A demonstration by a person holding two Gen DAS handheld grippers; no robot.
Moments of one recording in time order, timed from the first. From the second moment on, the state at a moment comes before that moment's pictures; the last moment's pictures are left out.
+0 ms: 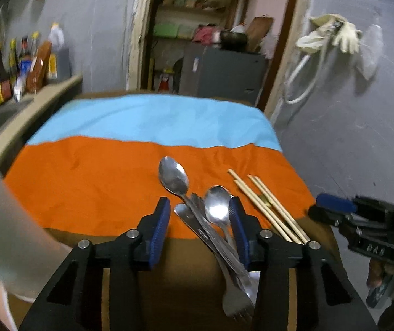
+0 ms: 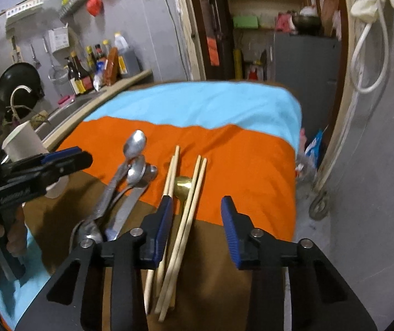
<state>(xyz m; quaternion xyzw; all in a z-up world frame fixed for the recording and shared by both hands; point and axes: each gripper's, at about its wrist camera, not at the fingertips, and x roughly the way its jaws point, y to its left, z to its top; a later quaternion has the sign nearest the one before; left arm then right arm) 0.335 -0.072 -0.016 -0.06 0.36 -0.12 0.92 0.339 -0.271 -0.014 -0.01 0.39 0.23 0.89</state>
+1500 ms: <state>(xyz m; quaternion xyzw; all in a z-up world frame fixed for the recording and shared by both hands) 0.412 -0.054 -0.043 -0.10 0.43 -0.14 0.89 0.419 -0.244 -0.033 -0.01 0.54 0.22 0.81</state>
